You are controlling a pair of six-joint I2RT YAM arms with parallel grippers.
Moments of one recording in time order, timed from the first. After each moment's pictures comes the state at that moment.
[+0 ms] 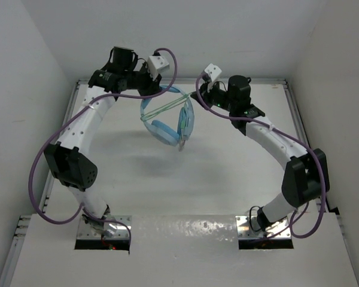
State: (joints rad) left arm -0.28 1.73 1.89 -0.81 0.58 0.58; right arm 0.38 1.58 1.21 0.20 -0.46 -0.18
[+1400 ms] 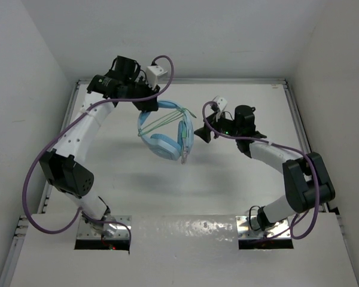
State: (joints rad) left arm -0.32 1.65 1.82 -1.00 0.47 0.38; right arm 0.32 1.51 0.76 0.47 -0.64 -0.11
